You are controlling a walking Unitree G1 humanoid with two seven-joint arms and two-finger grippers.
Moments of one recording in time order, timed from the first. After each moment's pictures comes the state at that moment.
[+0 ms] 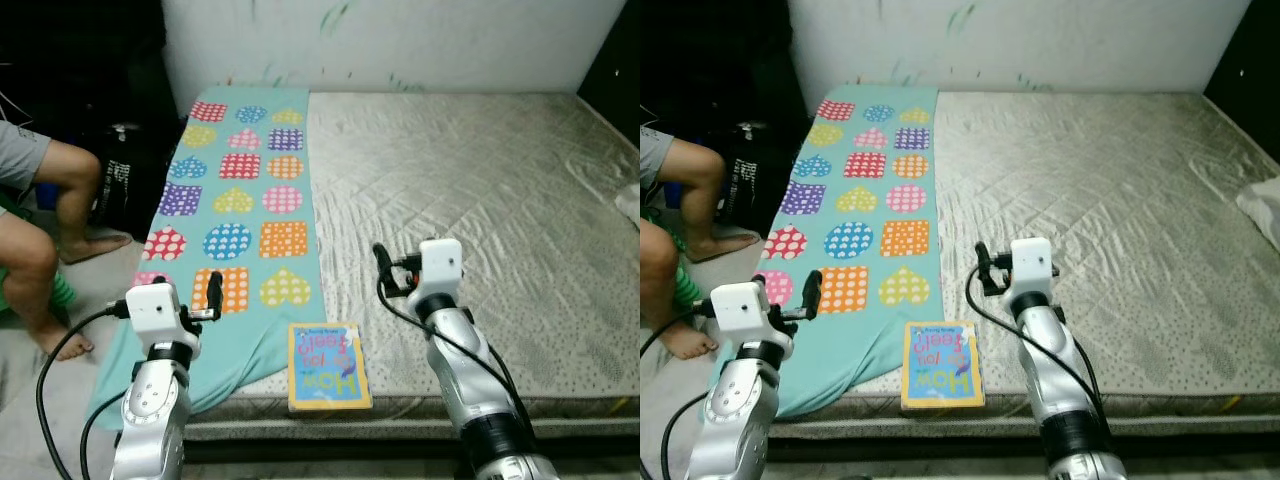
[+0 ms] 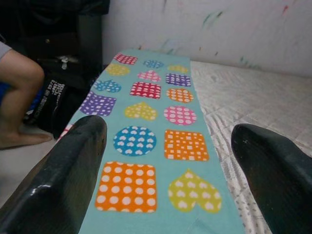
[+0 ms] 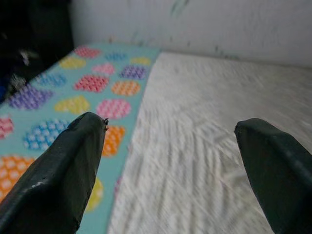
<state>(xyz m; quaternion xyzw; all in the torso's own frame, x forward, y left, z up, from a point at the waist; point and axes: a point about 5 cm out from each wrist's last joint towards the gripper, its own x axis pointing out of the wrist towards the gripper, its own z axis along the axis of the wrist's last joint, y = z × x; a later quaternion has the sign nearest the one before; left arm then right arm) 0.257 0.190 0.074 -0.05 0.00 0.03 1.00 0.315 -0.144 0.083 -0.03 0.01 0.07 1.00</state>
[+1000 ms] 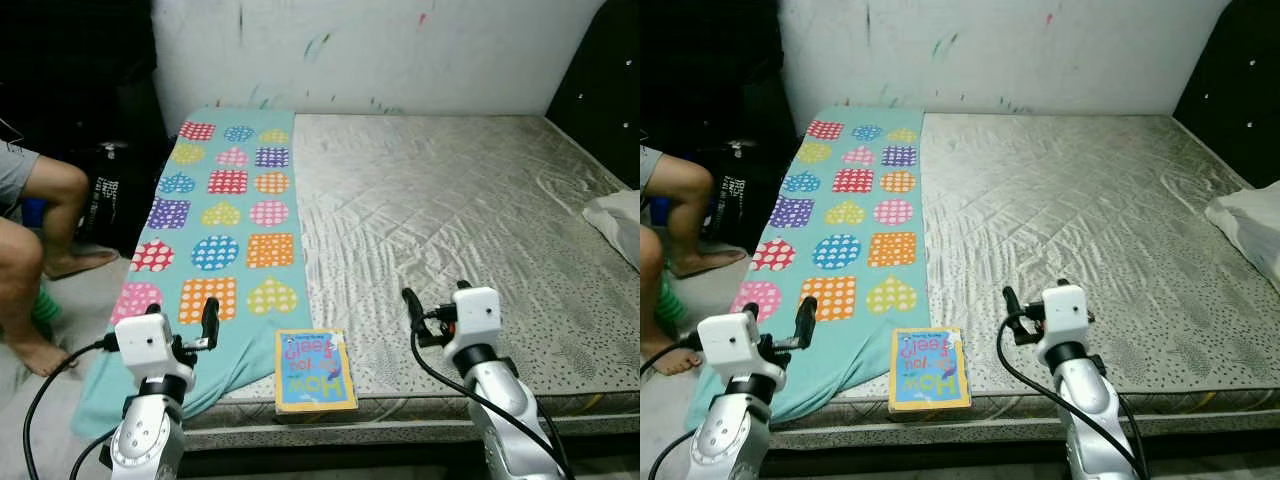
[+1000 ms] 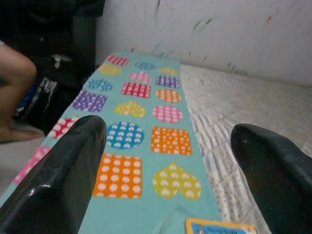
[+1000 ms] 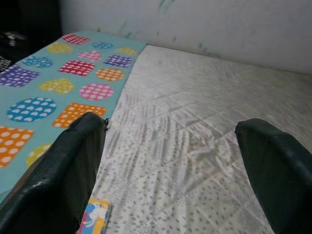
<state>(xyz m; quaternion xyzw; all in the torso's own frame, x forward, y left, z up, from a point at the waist) 0.234 0.184 0.073 -0.07 0.00 0.03 1.00 0.274 -0.170 0.074 -0.06 0.03 0.07 1.00</state>
